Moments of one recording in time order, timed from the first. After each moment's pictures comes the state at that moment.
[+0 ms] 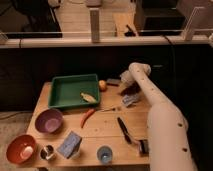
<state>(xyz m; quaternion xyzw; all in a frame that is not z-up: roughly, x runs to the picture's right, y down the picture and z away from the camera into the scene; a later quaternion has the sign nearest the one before) 0.117 -0.050 1.039 -0.15 -0.17 0.16 0.96</state>
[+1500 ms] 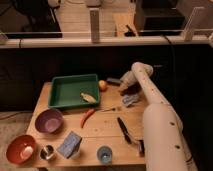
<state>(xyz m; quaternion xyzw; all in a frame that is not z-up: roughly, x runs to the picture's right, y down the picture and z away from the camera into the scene) 0.127 -0.039 1.049 -0.17 -0.17 0.17 0.95</state>
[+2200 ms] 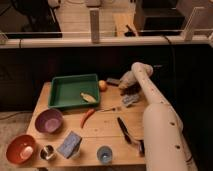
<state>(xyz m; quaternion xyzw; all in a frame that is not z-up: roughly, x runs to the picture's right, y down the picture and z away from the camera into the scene) 0.127 -0.039 1.049 -0.17 -0.17 0.17 0.96</state>
